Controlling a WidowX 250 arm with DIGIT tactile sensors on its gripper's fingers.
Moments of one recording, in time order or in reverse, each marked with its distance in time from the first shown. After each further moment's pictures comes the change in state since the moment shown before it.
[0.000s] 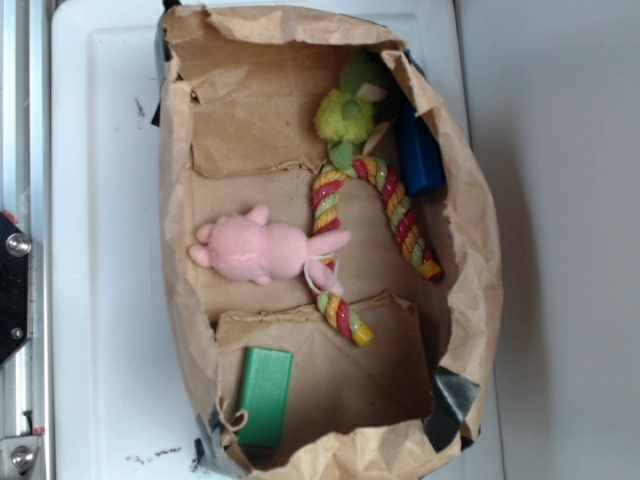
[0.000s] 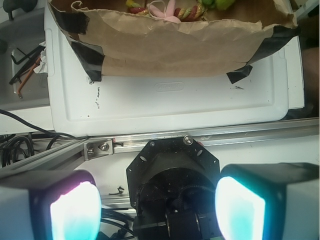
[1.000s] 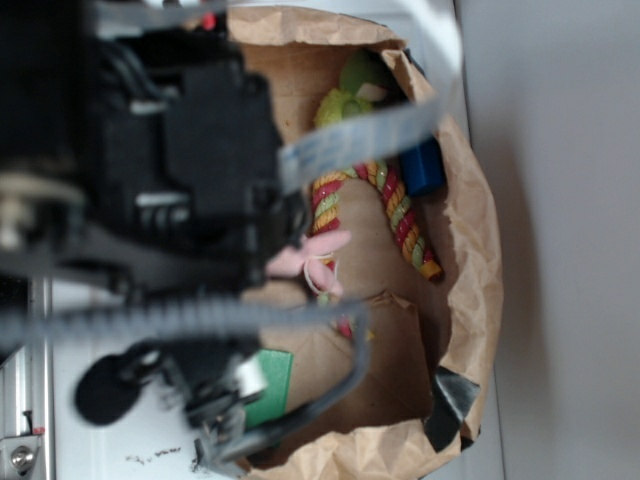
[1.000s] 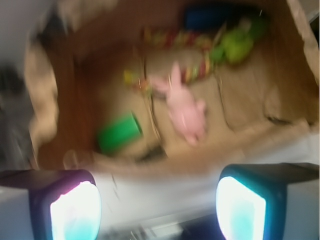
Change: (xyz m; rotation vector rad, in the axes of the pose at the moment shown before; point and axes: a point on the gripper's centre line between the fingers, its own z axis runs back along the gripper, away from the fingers) arm 0.118 0.017 -0.046 -0.074 -0.123 0.364
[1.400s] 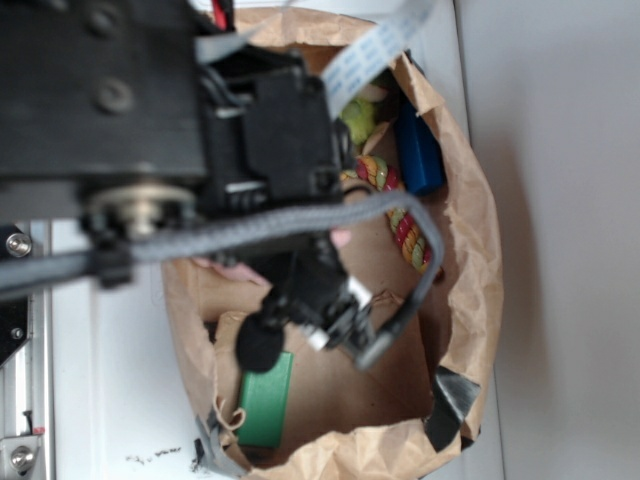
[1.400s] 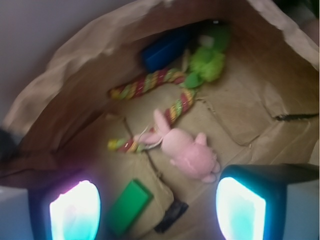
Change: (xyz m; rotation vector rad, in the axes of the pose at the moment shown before) arm 0.025 0.008 -0.034 0.021 -0.122 0.383
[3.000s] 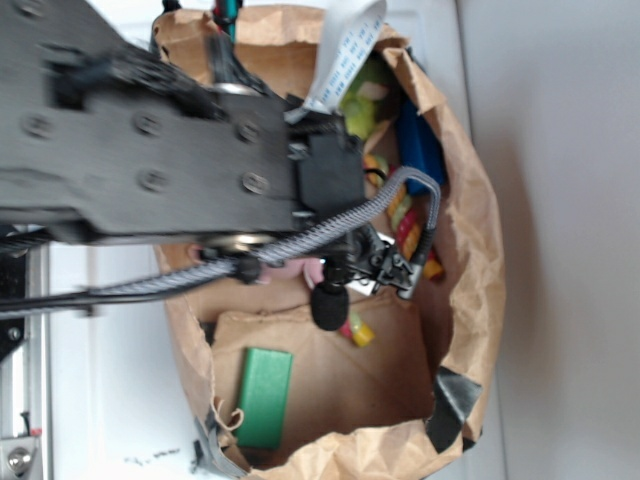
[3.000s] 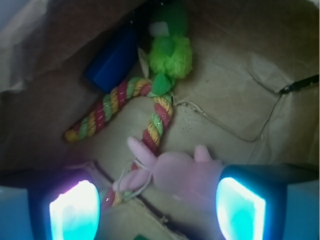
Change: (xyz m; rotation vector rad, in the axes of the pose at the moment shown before) arm -0.006 -0.001 -0.064 0.067 -0.017 0.260
